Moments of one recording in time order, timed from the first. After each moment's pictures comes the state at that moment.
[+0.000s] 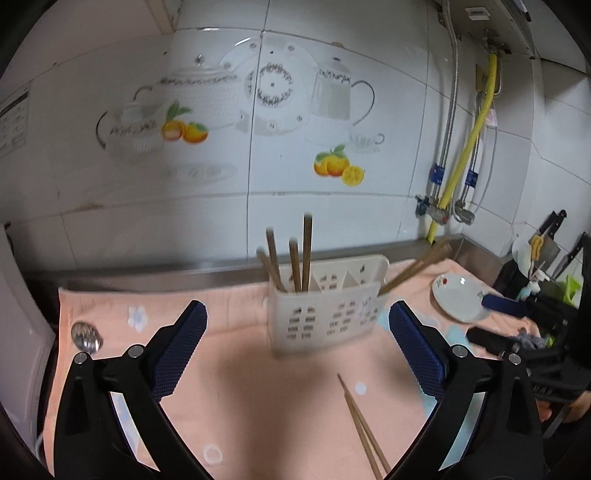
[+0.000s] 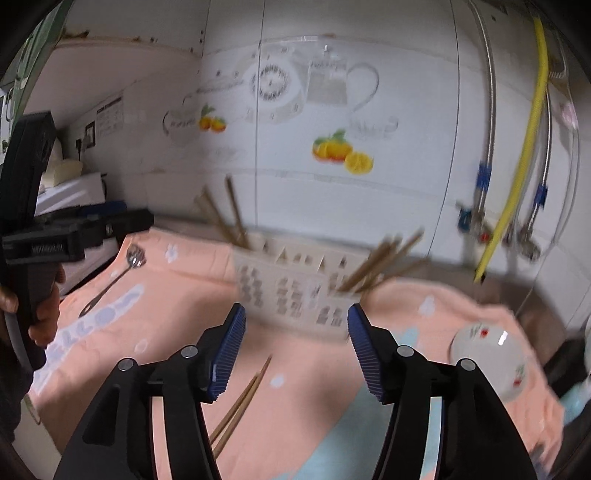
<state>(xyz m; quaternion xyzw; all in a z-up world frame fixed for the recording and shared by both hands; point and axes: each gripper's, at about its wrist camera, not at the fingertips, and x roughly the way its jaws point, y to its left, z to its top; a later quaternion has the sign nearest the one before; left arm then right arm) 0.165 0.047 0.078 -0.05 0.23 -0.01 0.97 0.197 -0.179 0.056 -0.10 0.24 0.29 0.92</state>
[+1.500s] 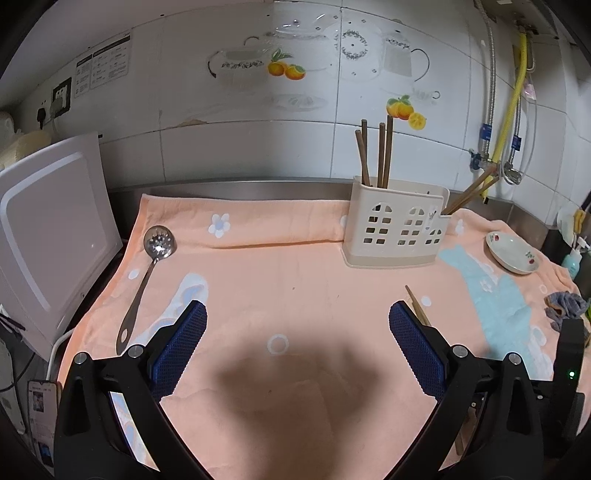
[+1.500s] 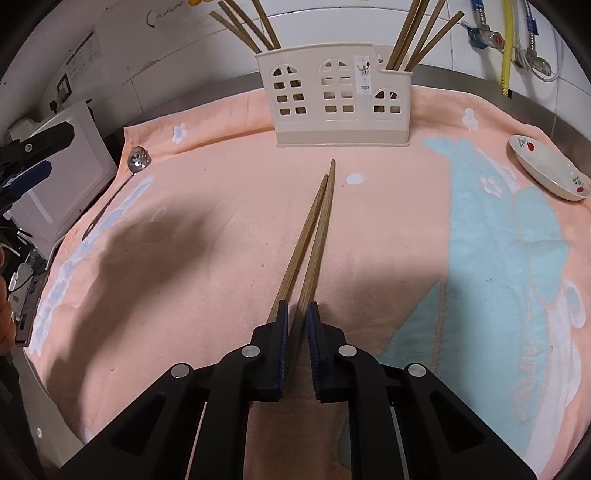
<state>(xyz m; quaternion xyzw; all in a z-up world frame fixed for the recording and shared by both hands) 0.059 0.072 -0.005 -0.06 0.26 0.12 0.96 0.124 -0.141 -0.111 -0.03 0.42 0.26 0.87</state>
